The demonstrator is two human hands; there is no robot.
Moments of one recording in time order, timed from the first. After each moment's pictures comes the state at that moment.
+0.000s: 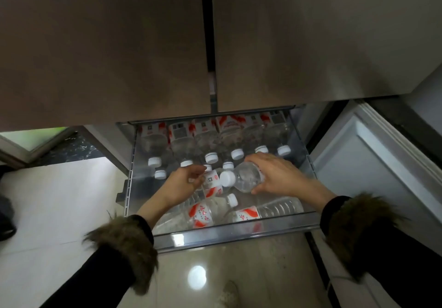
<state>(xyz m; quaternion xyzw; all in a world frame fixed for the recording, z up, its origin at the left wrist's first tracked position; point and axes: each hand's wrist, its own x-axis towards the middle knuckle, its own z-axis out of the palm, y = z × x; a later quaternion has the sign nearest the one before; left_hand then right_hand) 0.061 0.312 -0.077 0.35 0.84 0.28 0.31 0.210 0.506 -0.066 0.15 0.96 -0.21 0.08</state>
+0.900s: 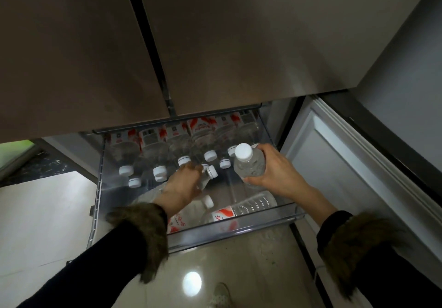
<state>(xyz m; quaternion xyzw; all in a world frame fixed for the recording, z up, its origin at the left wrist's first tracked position) 0.091 0.377 -0.093 0.50 0.85 -0.02 0.15 0.261 0.525 -0.054 0.31 0.89 -0.32 -0.05</state>
